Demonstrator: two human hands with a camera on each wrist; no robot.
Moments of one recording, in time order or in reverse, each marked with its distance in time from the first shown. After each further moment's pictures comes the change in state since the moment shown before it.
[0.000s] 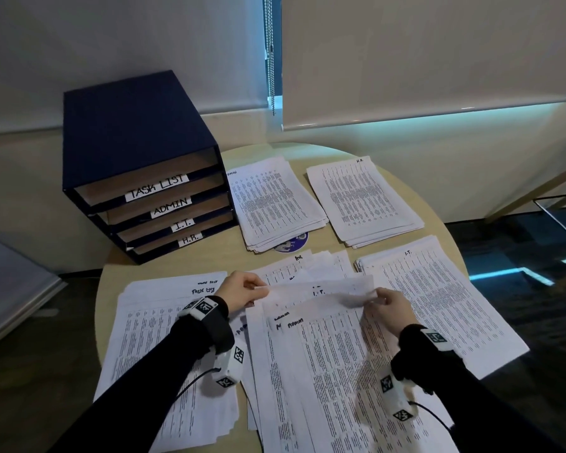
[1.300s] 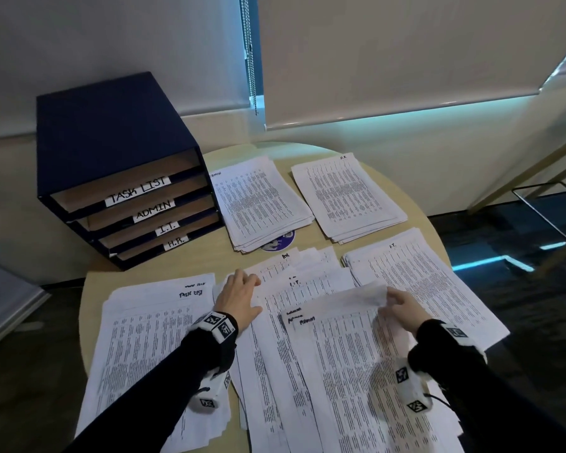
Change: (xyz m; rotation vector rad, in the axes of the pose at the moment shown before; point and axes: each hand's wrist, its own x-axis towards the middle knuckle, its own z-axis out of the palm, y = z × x) left_hand 0.002 -0.016 0.031 0.920 0.164 0.274; right_hand -0.011 0.014 -0.040 -0.016 -0.104 0.104
